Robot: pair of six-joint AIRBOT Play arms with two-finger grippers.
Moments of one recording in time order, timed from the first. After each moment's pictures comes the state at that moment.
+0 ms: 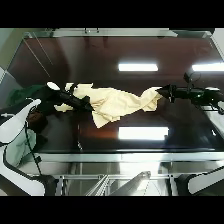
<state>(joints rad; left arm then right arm) -0.08 -1.84 1.26 0.73 -1.19 -1.24 -0.31 -1.82 1.18 -0.20 1.30 0.93</state>
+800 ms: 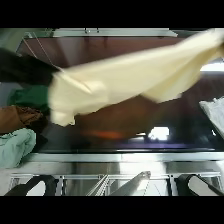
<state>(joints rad) 0.24 -1.01 1.40 0.11 -1.66 -1.21 -0.61 -1.05 1.25 0.21 1.52 0.81</state>
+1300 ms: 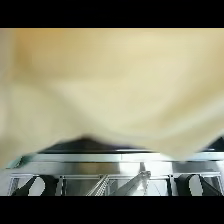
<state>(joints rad) 0.61 -0.89 2.07 0.15 -1.51 -1.31 -0.75 -0.67 1.63 -0.09 1.18 0.82</state>
